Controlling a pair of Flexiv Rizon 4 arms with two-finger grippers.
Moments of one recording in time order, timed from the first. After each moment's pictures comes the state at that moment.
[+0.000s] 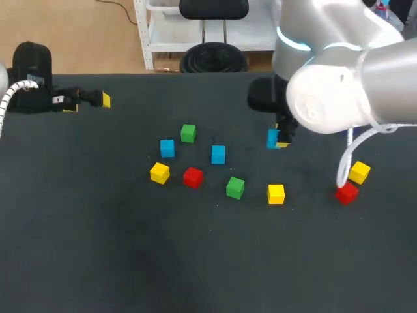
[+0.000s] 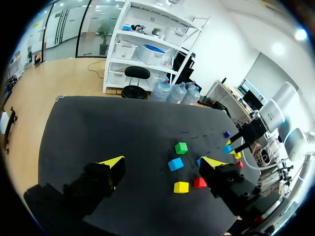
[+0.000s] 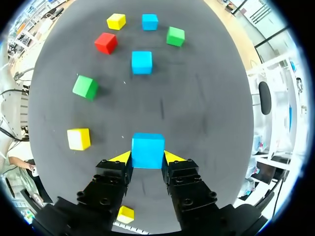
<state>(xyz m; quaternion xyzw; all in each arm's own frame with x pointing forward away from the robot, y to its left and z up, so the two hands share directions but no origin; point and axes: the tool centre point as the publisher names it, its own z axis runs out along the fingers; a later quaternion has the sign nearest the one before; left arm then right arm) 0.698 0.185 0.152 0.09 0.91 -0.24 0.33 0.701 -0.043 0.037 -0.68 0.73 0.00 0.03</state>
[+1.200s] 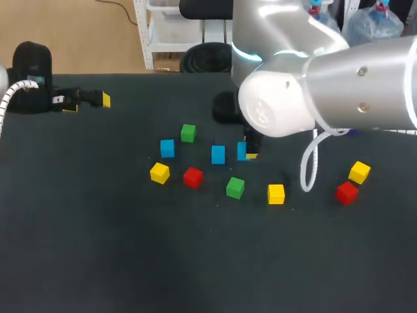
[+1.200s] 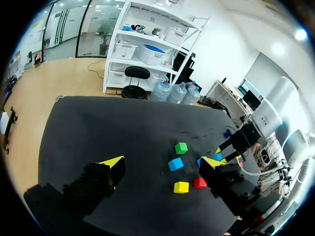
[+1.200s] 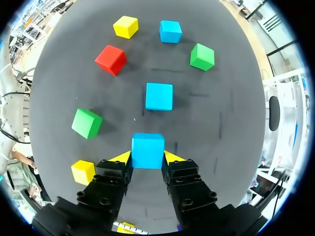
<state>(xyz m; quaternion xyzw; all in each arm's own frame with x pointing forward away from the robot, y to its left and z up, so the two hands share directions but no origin) 0.698 0.185 0.152 0.09 0.91 -0.24 0.33 0.694 0.018 0.015 -0.71 0.71 0.01 0.00</state>
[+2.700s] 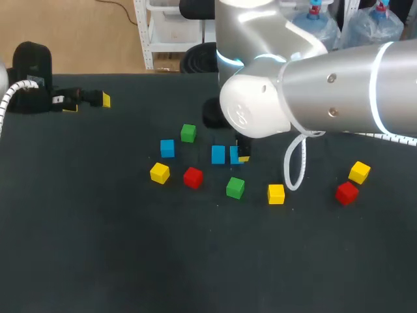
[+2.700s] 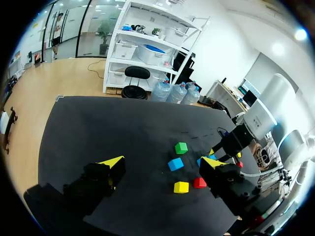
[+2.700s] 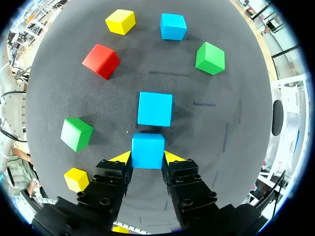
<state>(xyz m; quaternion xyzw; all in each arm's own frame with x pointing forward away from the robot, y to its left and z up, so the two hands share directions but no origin) 0.698 0.185 0.152 0.09 0.91 -0.24 0.33 0.702 0.033 -0.004 -0.72 0.70 0.01 -0.02</state>
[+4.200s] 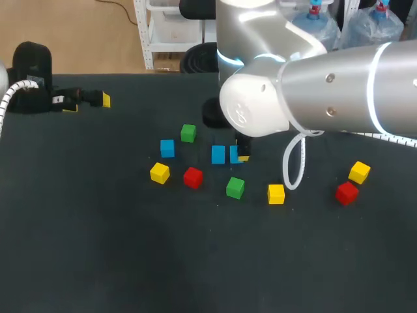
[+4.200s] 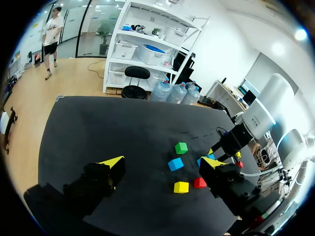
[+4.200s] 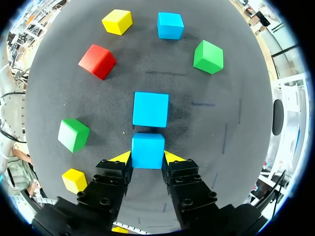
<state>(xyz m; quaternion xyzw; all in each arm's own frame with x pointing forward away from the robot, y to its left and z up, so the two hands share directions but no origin) 0.698 0.185 0.152 0.09 0.91 -0.24 0.33 0.706 0.033 -0.006 -0.71 0.70 0.01 -0.02</state>
